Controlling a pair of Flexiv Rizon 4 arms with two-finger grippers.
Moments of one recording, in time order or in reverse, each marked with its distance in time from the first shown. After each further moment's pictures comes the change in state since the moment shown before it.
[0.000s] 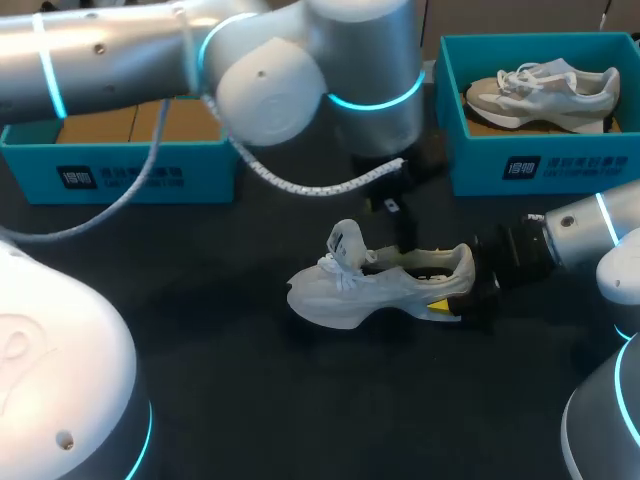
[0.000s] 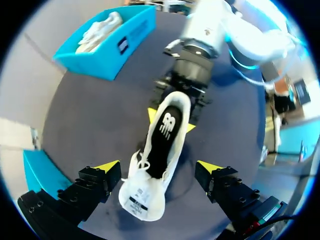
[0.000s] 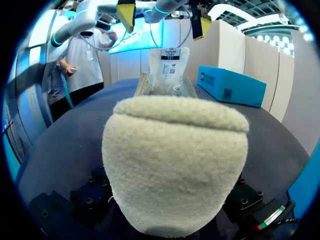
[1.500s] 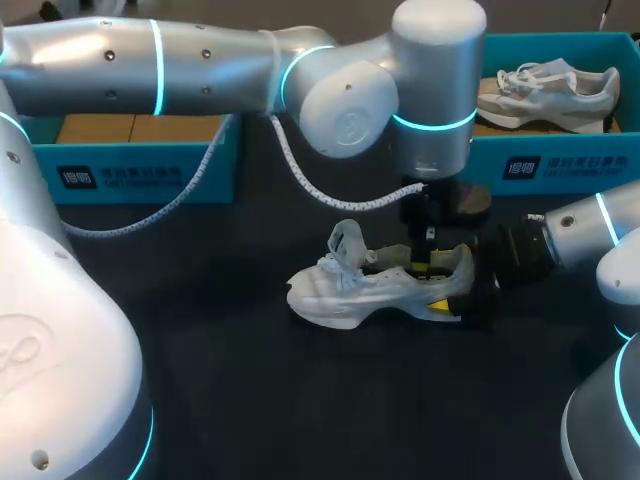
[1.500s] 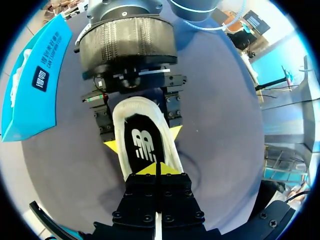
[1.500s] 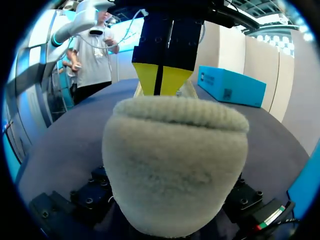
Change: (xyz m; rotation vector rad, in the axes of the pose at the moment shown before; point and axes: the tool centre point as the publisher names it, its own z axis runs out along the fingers) left arm 0.016 -0.029 0.088 -0.116 0.191 0.526; right arm 0.000 0.000 0.000 0.000 0.000 0.000
